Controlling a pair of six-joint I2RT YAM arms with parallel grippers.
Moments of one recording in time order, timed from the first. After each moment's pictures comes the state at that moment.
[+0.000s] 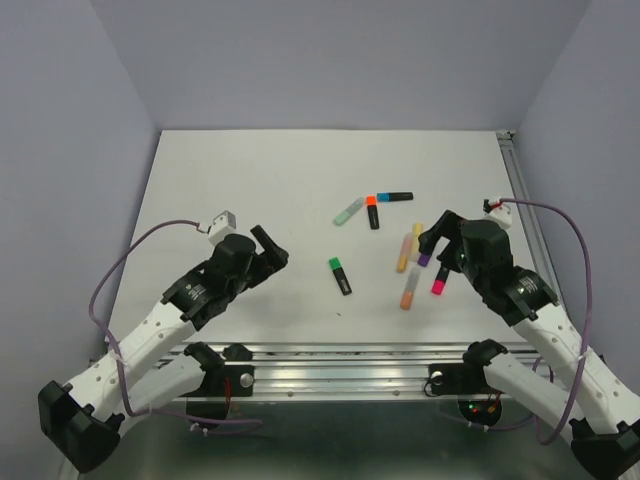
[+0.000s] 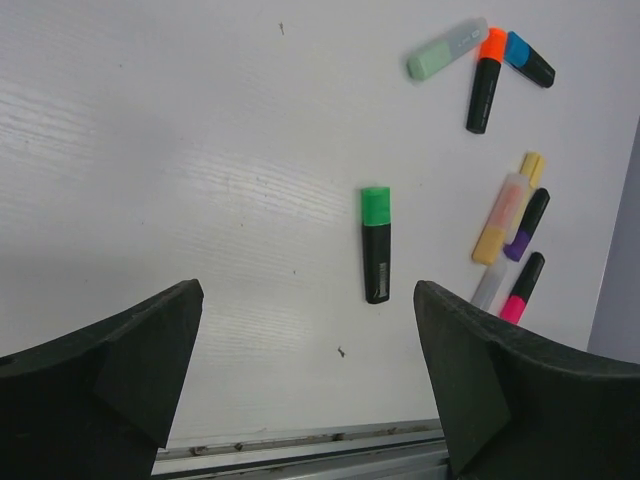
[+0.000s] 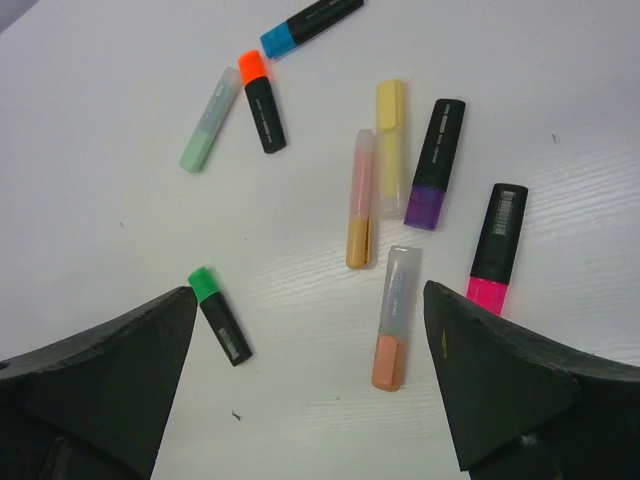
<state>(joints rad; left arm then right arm) -0.66 0.79 0.69 -0.57 -0.31 -1.02 0.49 0.74 0.80 -0.61 0.38 0.76</state>
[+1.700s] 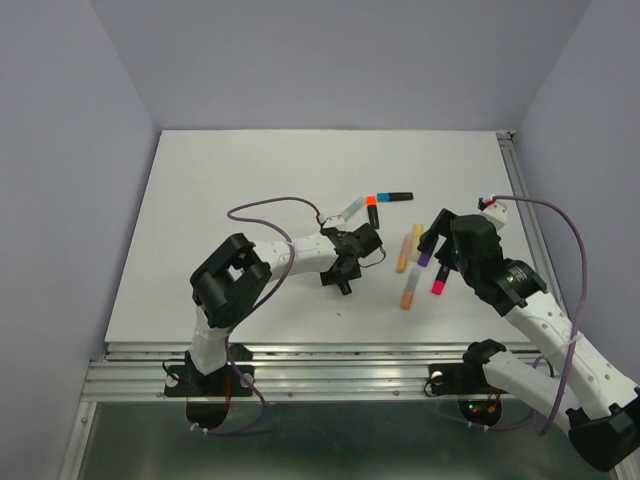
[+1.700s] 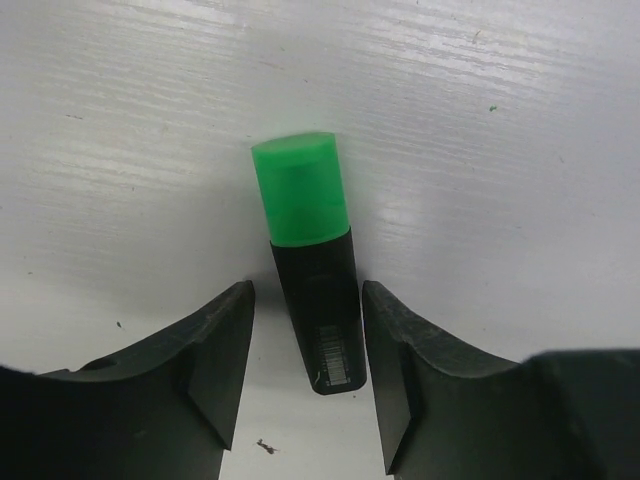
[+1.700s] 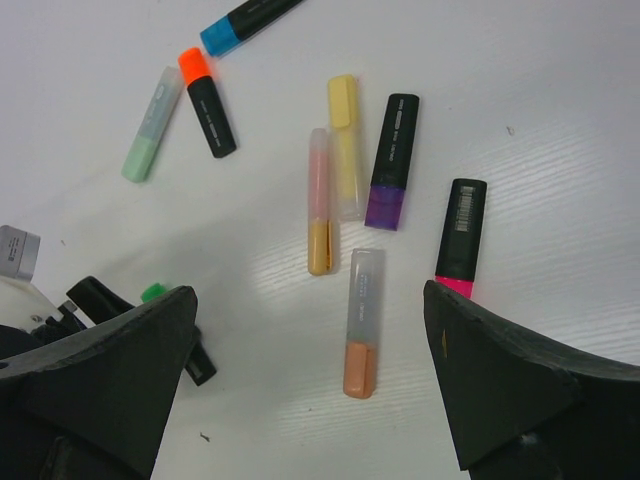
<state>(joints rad) -0.97 1.93 1.31 -0.68 -0.38 -1.15 0.49 0.83 0.82 -0.63 0.46 0.77</state>
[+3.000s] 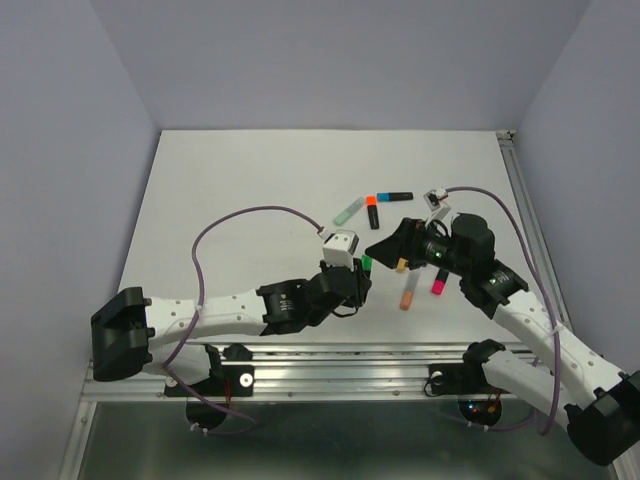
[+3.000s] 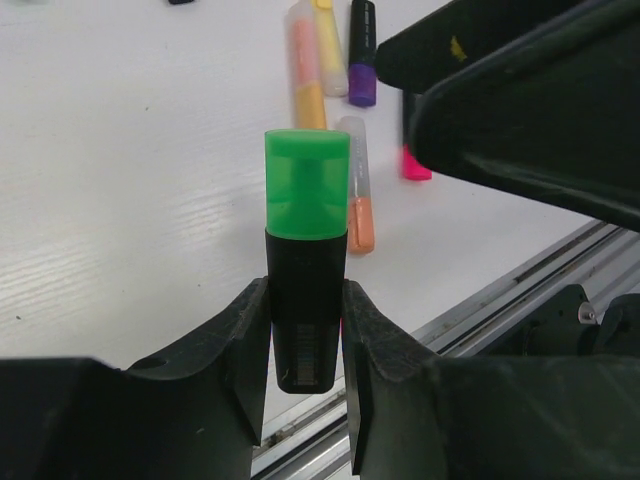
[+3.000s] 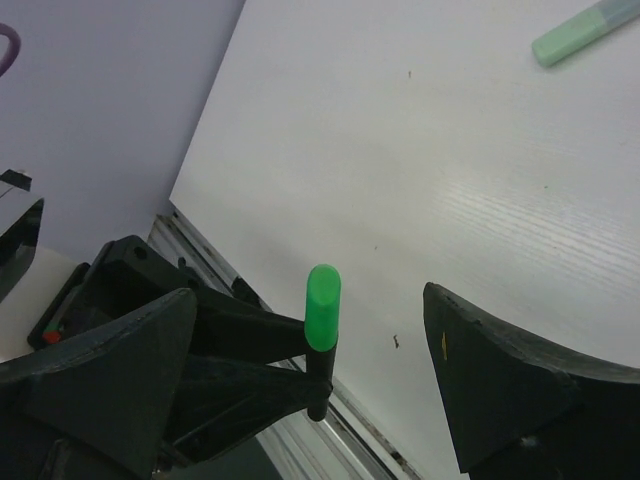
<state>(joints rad) -1.28 1.29 0.83 -0.07 -0.53 -0.78 0.49 0.85 0.67 -0.08 -0.42 0.67</state>
